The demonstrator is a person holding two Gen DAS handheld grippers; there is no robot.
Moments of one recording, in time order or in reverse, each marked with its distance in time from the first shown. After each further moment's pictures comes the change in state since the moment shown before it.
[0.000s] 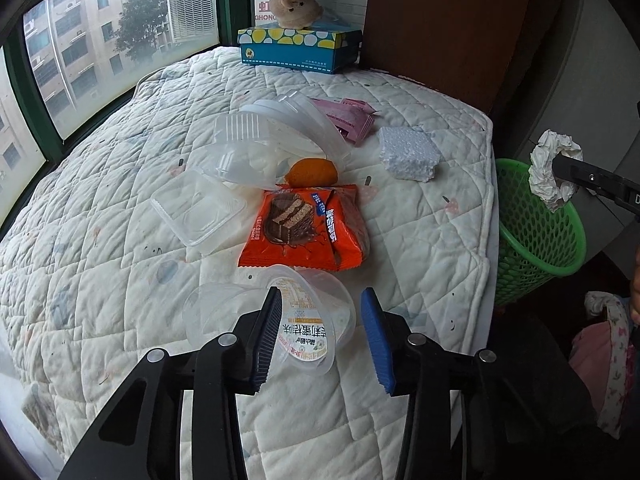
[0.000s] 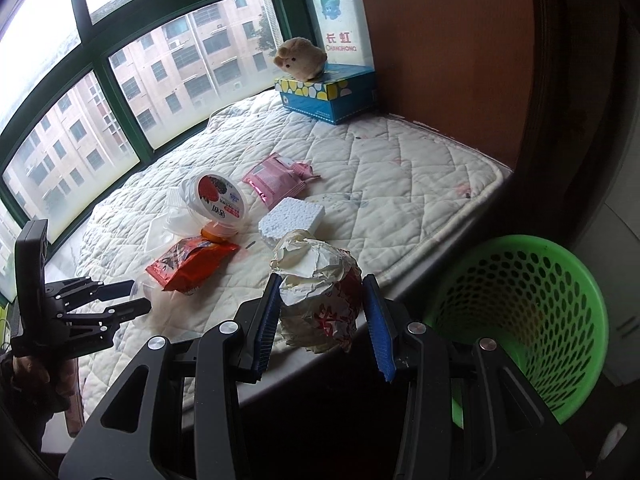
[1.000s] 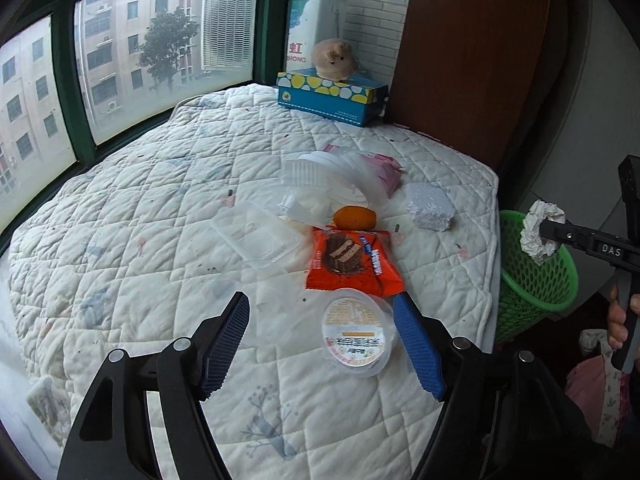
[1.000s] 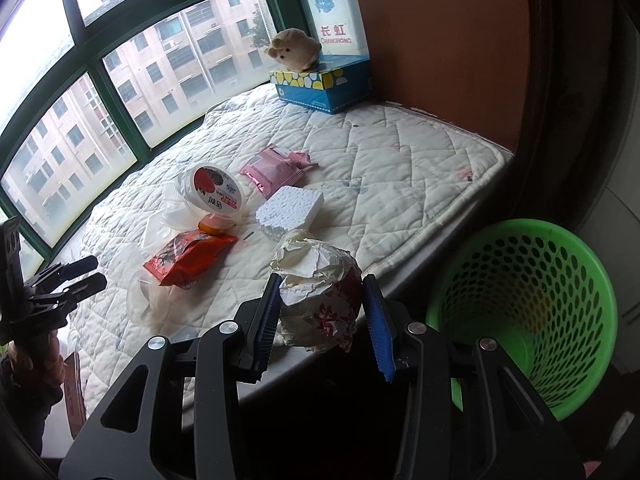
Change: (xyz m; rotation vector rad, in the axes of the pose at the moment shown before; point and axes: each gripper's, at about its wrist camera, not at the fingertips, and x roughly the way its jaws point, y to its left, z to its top) left arm -0.044 0.045 -0.010 -0.089 -0.173 0.031; right arm 0.007 -0.002 -0.006 0.029 0.023 0.010
